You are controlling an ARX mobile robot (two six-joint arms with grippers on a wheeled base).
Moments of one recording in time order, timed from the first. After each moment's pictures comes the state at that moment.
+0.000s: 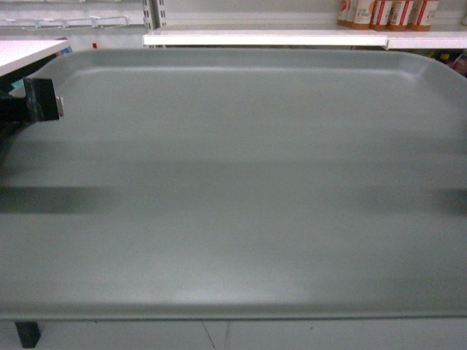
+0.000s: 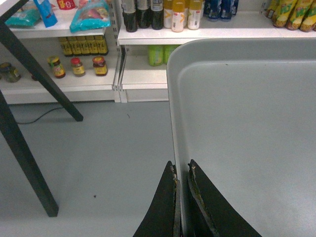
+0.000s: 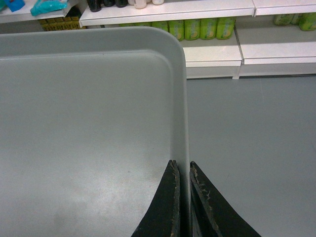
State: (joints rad) left arm -0.36 1.12 0.51 0.30 -0.34 -0.12; right arm 0.30 1.19 0.61 0.16 0.17 0.19
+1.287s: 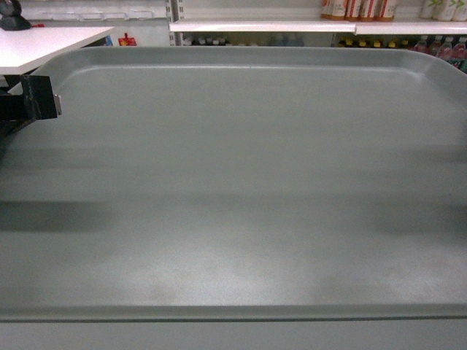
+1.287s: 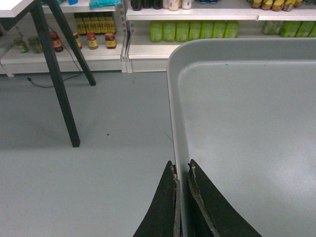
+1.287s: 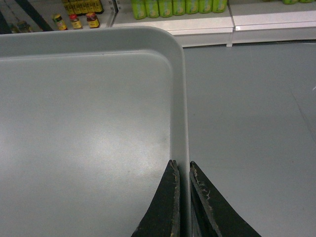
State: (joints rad) left arm -0.36 1.12 0.51 0.31 -0.34 -0.12; right arm 0.30 1.18 0.61 0.16 0.17 0.19
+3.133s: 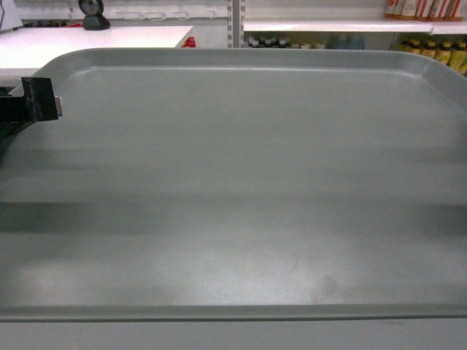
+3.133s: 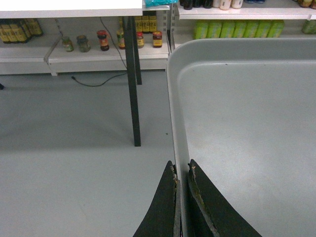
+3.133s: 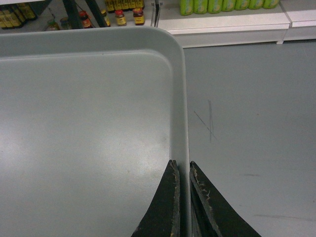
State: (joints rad) left arm -0.36 1.12 0.51 0.31 -0.34 -0.12; right arm 0.30 1.19 0.61 0.16 0.17 0.19
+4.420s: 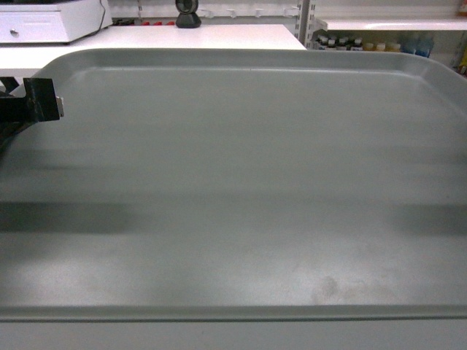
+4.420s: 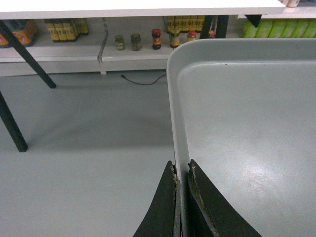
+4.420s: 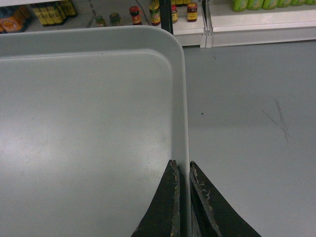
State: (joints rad) left arm -0.36 1.12 0.51 0.31 -0.34 -0.12; right arm 0.30 1.19 0.61 0.16 0.17 0.19
